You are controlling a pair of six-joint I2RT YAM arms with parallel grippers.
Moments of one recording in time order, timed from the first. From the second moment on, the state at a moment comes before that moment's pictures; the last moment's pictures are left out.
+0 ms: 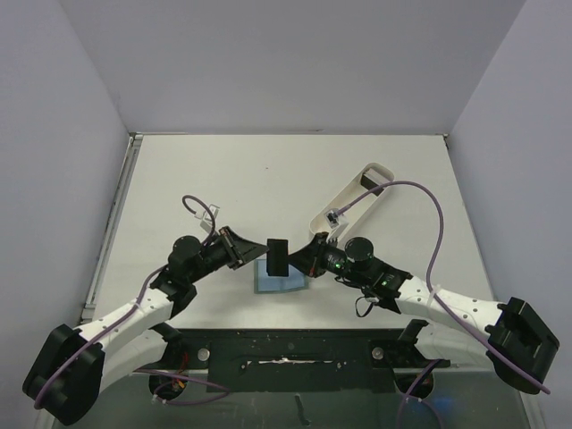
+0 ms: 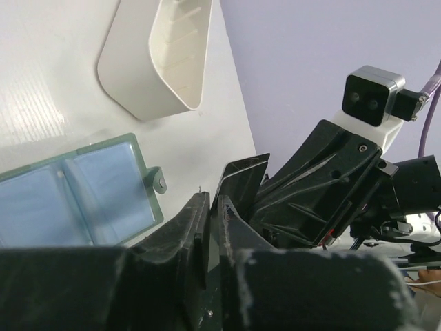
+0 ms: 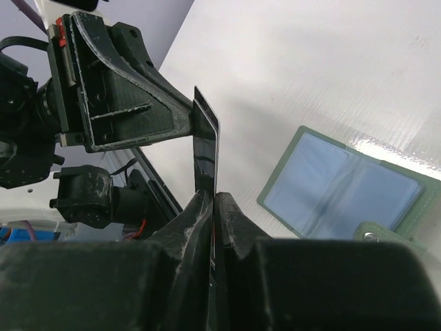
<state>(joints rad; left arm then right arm) -0.55 0.97 0.29 0.53 0.38 -1.11 0.86 1.06 0.46 0.37 -0.14 0.77</state>
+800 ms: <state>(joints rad) -0.54 0.99 0.24 0.76 0.40 -1.24 0.85 1.05 0.44 0.44 -0.20 0.83</state>
